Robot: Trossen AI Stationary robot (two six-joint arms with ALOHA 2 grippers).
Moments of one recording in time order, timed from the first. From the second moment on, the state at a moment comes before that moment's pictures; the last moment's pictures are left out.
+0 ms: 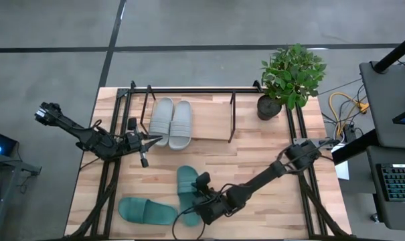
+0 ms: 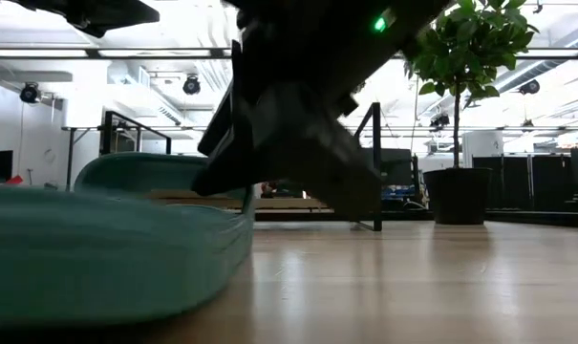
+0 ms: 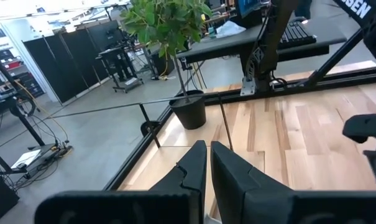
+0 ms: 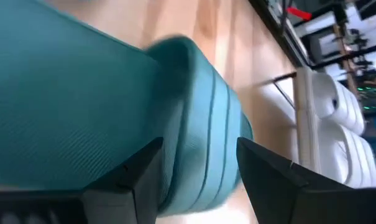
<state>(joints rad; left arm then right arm) -0.49 0.63 0.48 0.05 -0.84 0.17 0.53 2.25 1.59 -0.24 0.79 -0.24</state>
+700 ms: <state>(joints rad) -0.49 0.65 0.48 0.04 -0.83 0.17 0.50 2.26 1.59 -0.24 0.79 -0.24</state>
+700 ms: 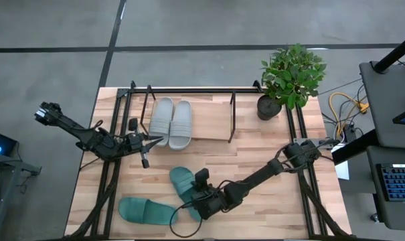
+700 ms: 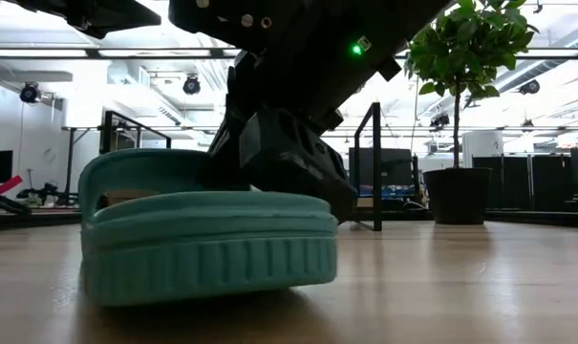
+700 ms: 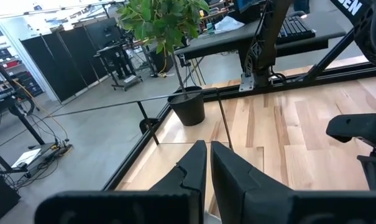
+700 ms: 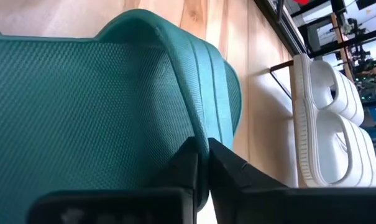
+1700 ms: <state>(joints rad) -0.49 0.99 0.48 0.66 -0.52 0.64 0.75 1.45 1.22 -0.58 0.97 0.05</state>
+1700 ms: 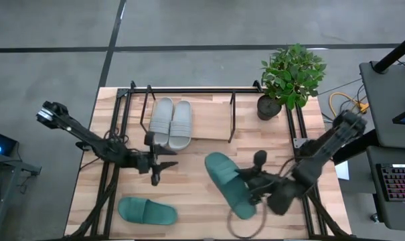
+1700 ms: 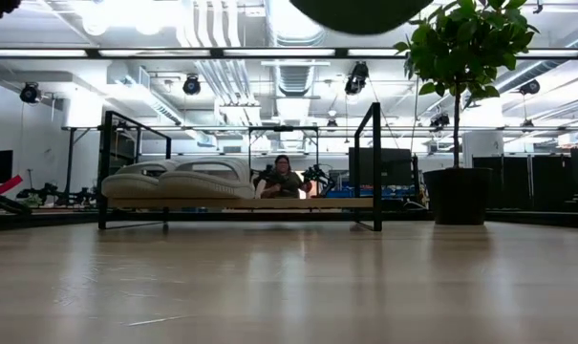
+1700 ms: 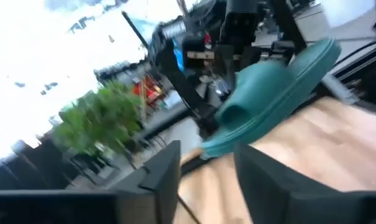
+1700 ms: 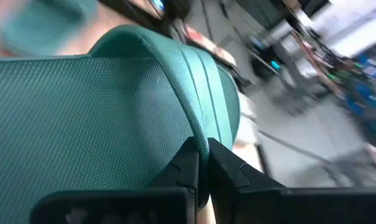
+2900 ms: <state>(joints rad) -0.49 1.52 0.84 0.92 -0.40 0.95 0.73 1.07 0.78 0.20 0.49 -0.10</state>
